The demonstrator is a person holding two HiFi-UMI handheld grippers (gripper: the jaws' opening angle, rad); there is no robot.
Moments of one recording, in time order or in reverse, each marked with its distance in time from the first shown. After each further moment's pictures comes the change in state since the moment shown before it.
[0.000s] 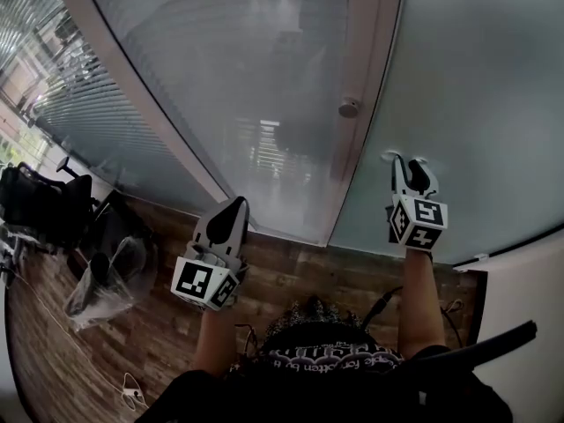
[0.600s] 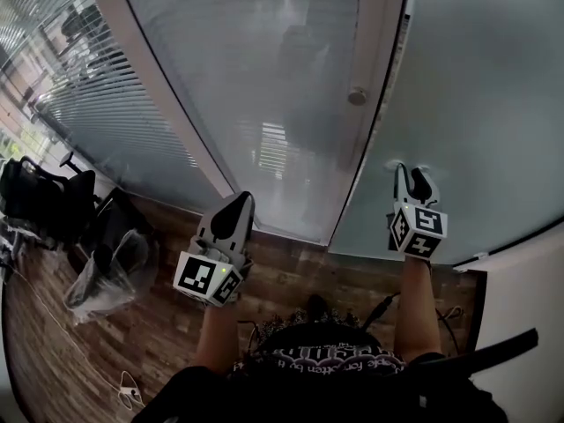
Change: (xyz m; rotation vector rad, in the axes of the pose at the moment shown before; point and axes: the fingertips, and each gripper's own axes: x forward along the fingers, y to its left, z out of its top) left arm -0.031 -0.011 0.016 -0.007 -0.056 -0.019; right arm -0.048 0.014 -0.004 0.011 -0.006 -0.045
